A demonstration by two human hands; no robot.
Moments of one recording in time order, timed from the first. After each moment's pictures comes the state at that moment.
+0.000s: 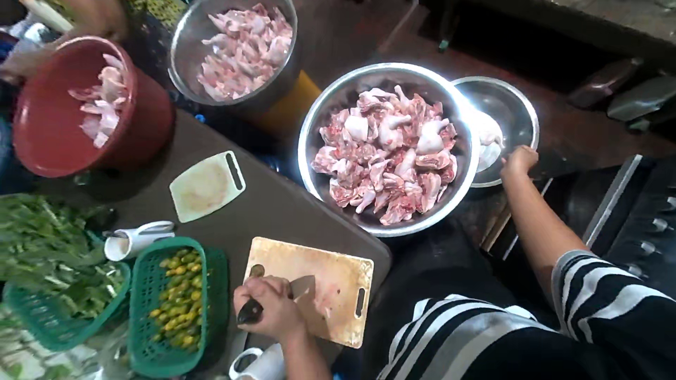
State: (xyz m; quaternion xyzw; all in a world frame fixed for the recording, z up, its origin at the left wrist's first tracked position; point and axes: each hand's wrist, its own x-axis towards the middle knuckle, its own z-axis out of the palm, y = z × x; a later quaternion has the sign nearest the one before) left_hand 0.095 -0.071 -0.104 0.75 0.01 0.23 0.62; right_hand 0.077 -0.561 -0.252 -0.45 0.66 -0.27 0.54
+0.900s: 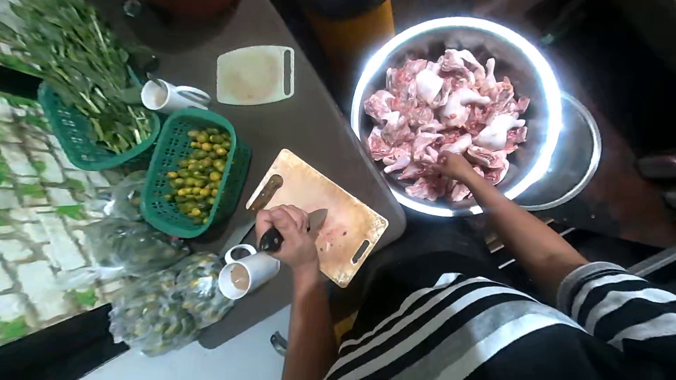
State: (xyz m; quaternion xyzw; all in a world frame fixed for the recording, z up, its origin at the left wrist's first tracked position) left_hand 0.076 -0.047 -0.125 0.71 0.00 0.30 0.64; right_hand 0.176 -0.395 -0.290 -0.87 0.09 0.35 0.34
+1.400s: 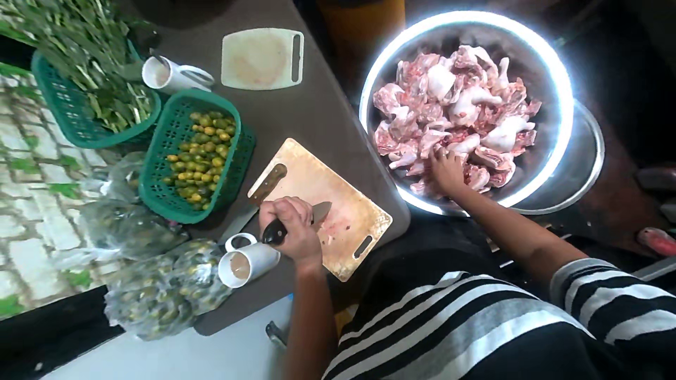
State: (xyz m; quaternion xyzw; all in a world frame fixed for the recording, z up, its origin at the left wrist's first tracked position) left_hand 0.075 -0.045 -0.124 0.69 0.02 0.31 0.65; right_hand 0.157 -0.339 -0.294 -0.96 -0.03 0.27 0.10
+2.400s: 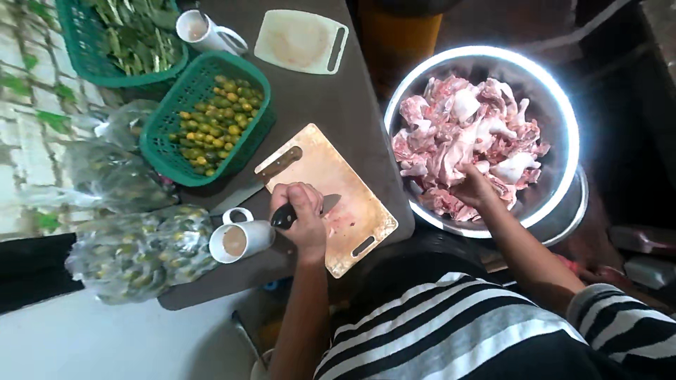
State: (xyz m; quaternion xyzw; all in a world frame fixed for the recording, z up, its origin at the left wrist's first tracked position) left_hand 0.068 -0.030 -0.126 0.65 0.06 0.33 0.68; right_hand 0.162 -0.348 -0.213 -0.46 0.17 0.31 0.82
